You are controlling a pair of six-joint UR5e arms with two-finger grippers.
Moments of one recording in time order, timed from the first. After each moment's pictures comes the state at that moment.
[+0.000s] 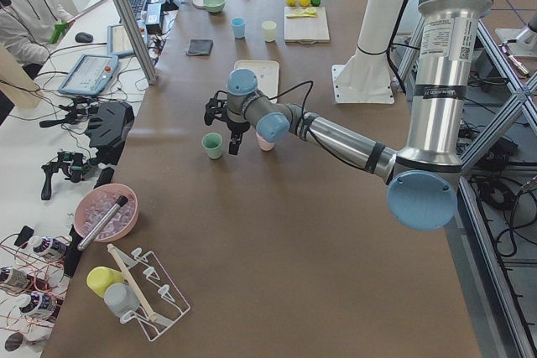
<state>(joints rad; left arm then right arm) -1.06 -1.66 -1.87 -1.94 -2.23 -0.75 1.06 -1.50 1.83 -1.21 2.35 0.57</state>
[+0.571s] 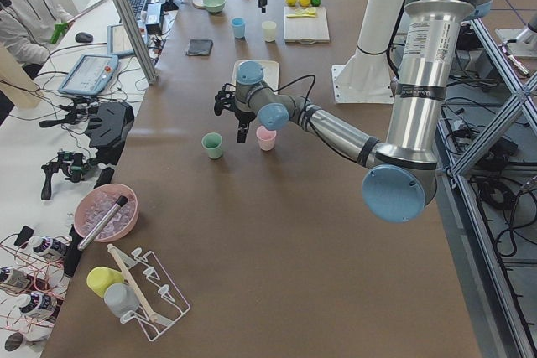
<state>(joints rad) -0.90 -1.69 -1.87 -1.94 -2.12 -0.87 0.90 -1.44 1.82 -1.22 2.27 0.70</state>
